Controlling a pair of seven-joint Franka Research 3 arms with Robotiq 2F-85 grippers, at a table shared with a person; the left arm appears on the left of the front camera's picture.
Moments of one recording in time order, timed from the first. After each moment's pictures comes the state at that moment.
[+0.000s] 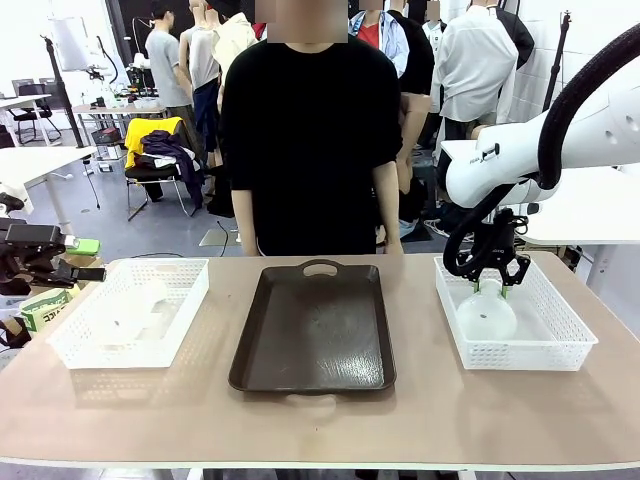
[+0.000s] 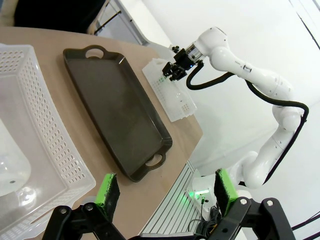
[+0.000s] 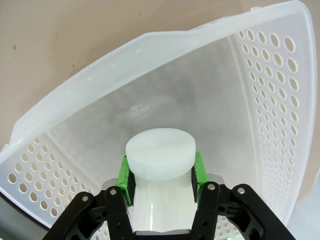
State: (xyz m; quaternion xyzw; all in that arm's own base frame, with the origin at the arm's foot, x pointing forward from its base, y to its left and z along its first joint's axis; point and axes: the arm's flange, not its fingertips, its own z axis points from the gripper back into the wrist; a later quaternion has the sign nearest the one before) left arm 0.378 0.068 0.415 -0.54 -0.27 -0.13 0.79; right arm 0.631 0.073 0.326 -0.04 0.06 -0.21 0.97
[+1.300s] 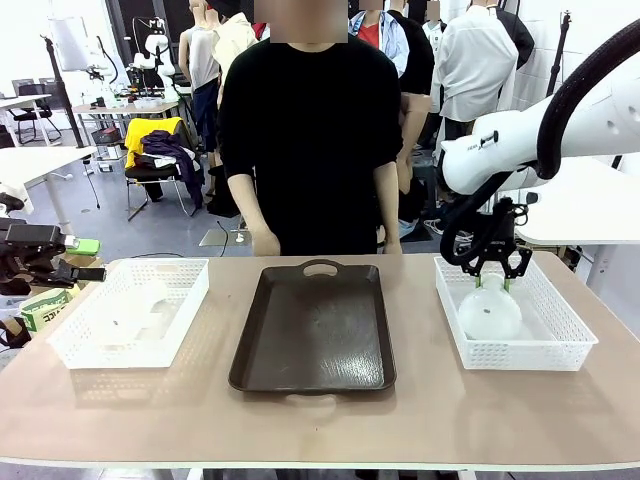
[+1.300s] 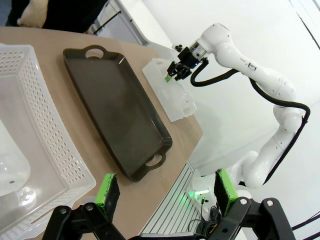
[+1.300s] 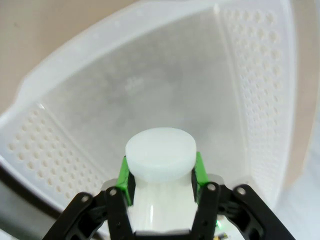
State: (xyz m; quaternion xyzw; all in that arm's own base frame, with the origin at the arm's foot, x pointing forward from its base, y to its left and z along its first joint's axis) left arm 0.378 0.068 0.415 -0.54 -0.27 -0.13 0.79; right arm 0.626 0.079 0.353 -0.05 0.09 -0.20 0.97
